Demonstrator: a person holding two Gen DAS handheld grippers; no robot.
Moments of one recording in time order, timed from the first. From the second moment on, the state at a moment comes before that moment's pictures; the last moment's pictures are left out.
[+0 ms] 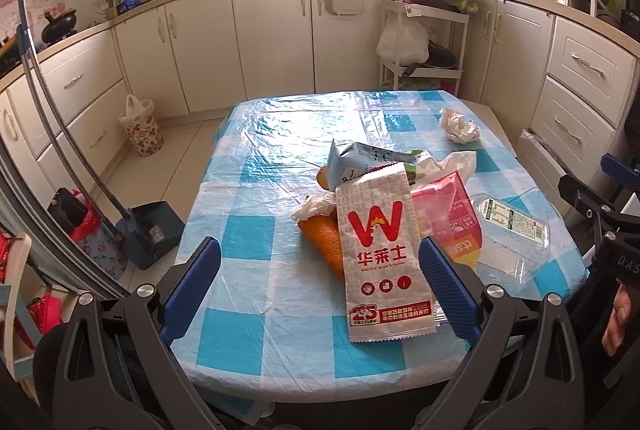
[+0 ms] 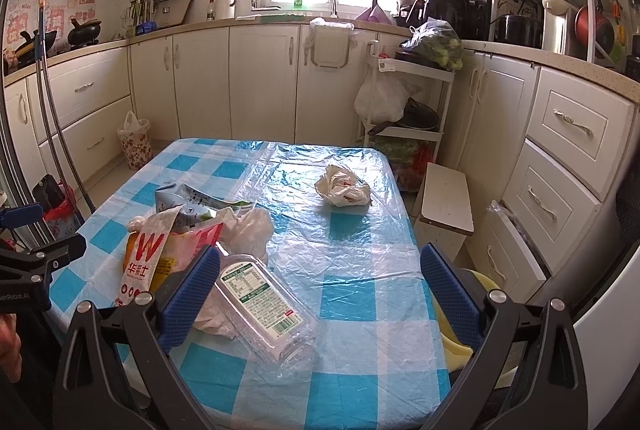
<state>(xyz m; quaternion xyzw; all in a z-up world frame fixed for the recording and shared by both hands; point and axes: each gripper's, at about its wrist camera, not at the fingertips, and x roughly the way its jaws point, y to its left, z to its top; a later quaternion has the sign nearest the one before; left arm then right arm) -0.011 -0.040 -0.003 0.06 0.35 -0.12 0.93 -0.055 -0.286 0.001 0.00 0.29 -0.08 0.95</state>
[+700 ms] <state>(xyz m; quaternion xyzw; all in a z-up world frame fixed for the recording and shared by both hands) 0.049 -0.092 -0.057 0.09 0.45 -0.11 0.88 -0.043 -0.308 -0.009 0.03 0.33 -0.07 0.94</state>
